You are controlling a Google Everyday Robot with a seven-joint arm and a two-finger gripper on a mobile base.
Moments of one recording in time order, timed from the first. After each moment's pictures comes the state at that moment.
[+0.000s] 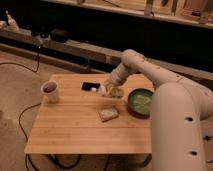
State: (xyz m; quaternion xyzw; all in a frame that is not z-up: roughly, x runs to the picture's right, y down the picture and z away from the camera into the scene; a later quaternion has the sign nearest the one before) arm 0.017 0.007 0.841 -0.31 -0.35 0.00 0.88
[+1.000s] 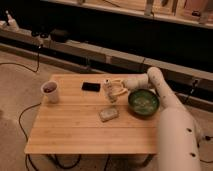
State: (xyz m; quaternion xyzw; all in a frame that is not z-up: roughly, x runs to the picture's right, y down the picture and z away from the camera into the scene) arm 0.055 0.016 0.806 -0.27 -0.70 0.11 0.65
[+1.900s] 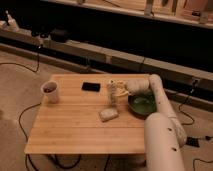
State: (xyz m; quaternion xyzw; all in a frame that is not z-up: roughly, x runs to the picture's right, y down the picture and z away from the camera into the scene) arm 0.069 0.018 0.849 -0.23 -0.72 0.14 0.64
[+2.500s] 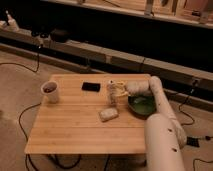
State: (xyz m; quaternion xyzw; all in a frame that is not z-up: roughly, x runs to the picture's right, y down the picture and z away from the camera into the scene) arm 0.068 0.023 0.860 -0.22 -0.72 0.16 0.64
